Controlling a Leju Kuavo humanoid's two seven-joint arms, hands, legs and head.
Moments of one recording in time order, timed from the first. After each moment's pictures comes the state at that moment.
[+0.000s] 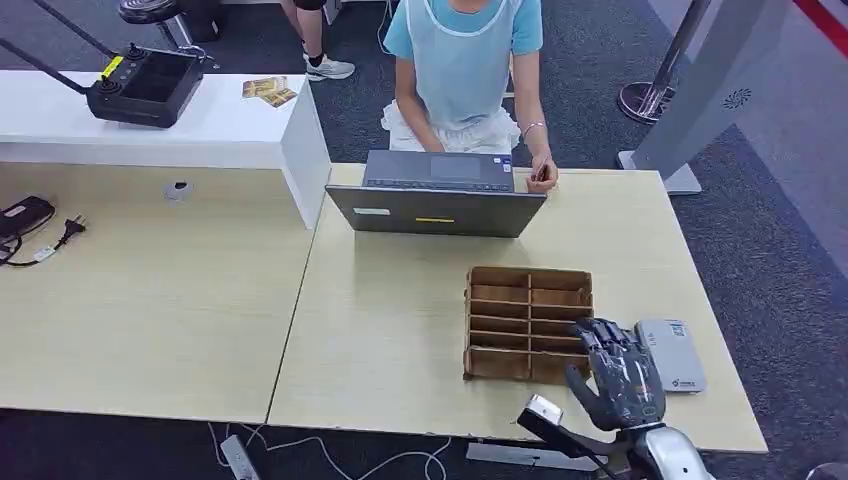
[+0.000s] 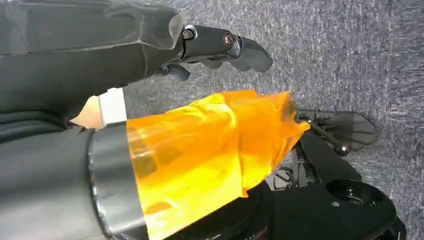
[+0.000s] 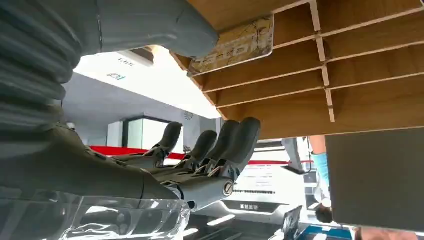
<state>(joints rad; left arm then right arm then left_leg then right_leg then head) -0.06 -0.15 0.94 -0.25 -0.91 0.05 -0.11 0.06 -0.40 0.45 -1.63 1.26 -0.38 0.09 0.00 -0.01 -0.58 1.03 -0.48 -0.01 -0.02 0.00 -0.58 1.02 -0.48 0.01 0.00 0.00</state>
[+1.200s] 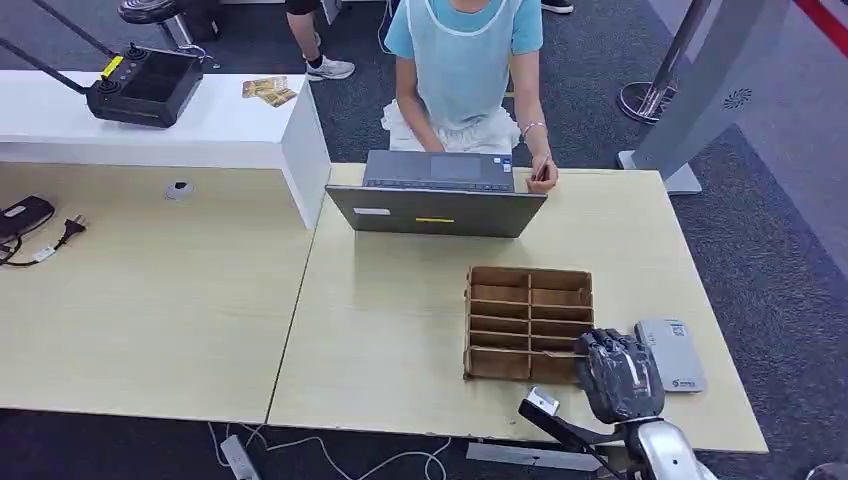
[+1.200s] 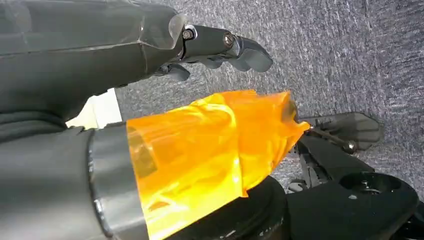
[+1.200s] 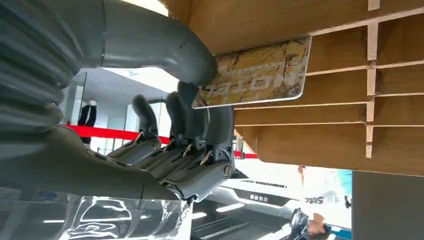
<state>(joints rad) -0.05 -0.13 0.86 -0.24 -1.01 0.03 -0.14 0.02 -0.40 0.47 -1.52 1.35 -0.41 0.16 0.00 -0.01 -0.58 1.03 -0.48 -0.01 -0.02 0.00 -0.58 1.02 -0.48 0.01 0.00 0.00</state>
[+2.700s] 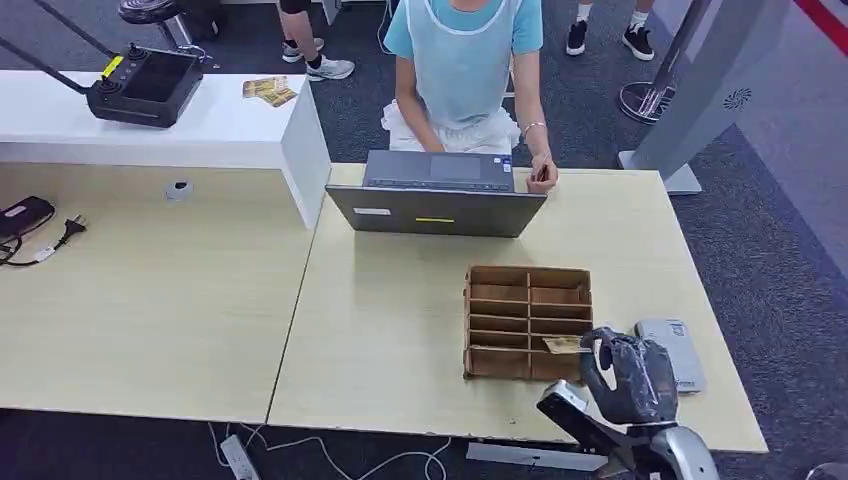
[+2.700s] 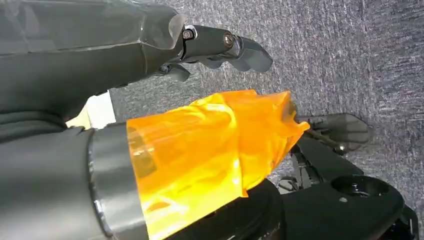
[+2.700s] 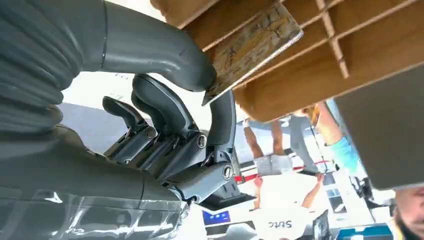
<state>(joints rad) -0.04 -0.12 0.88 -0.23 -0.96 0.03 -0.18 0.10 -0.36 0.35 -1.63 1.04 -0.46 -0.02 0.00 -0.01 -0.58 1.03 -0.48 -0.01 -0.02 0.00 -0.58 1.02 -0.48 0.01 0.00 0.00</state>
